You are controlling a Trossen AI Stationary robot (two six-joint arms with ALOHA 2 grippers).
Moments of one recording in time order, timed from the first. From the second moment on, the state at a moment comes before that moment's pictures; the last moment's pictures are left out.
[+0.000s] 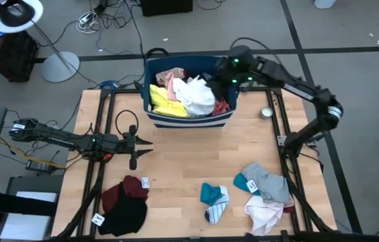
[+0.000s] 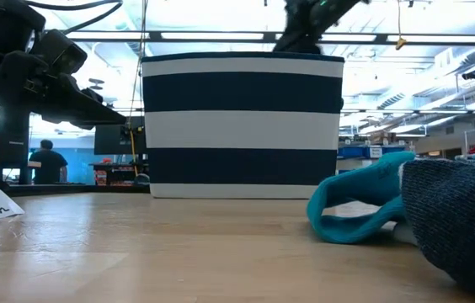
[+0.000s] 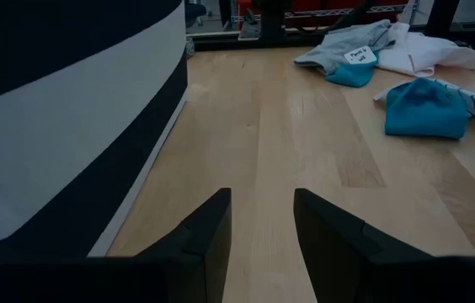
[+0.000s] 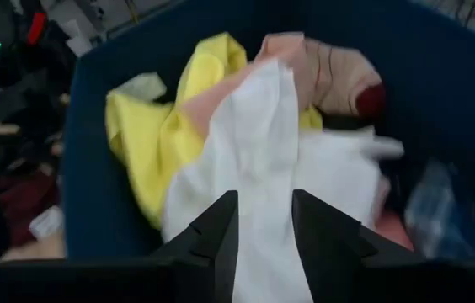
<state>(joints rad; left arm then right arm) -0.12 0.62 0.04 0.32 -0.23 -0.01 -0.54 1.49 1.57 -0.69 -0.20 0.10</state>
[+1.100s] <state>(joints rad) -0.12 0.62 0.04 0.34 -0.23 -0.01 0.33 0.84 0.66 -0.55 0.34 0.82</state>
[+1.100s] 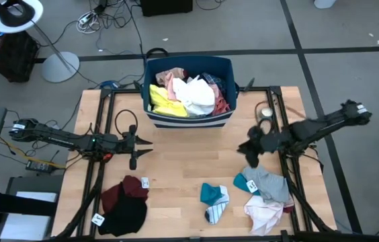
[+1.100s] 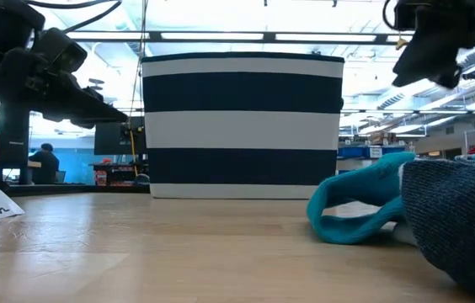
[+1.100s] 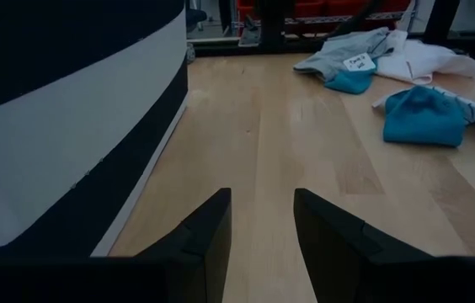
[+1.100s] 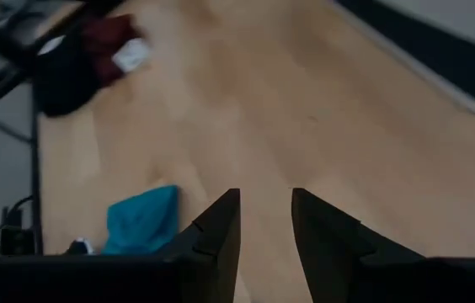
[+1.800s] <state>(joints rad) -0.12 0.62 0.04 0.34 -0.23 -0.03 0.37 1.41 0.51 0.30 0.20 0.45</state>
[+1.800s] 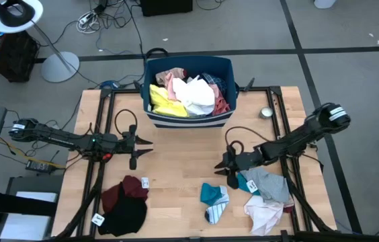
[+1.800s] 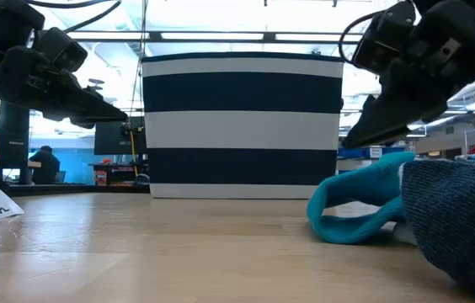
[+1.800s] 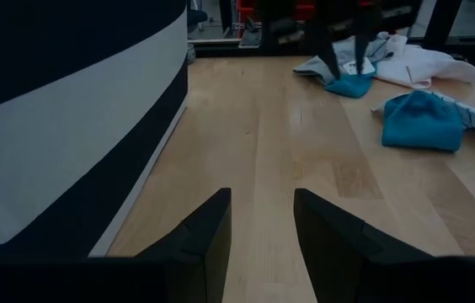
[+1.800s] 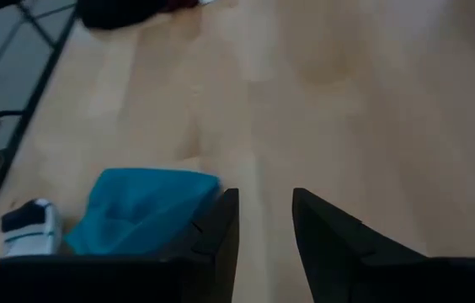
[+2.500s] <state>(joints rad) -0.12 0.62 0.04 0.35 -0.20 -0.06 0.40 1.85 0.63 0.62 0.06 0.25</state>
